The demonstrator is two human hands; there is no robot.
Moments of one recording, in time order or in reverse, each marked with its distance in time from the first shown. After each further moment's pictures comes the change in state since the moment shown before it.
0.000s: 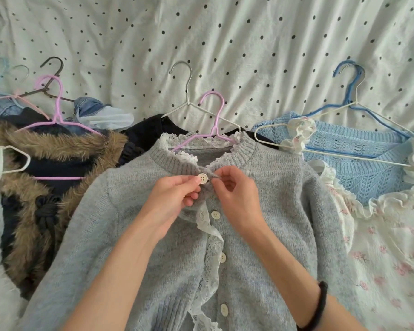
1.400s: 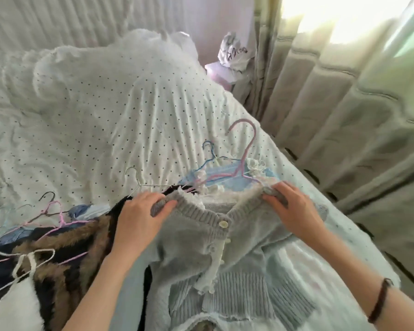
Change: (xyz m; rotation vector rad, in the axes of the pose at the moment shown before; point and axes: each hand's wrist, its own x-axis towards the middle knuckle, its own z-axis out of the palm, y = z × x) left_hand -0.232 0.090 -0.012 0.953 0.019 1.279; right_hand -0.282 -0.098 -0.214 -0.621 0.626 -0.336
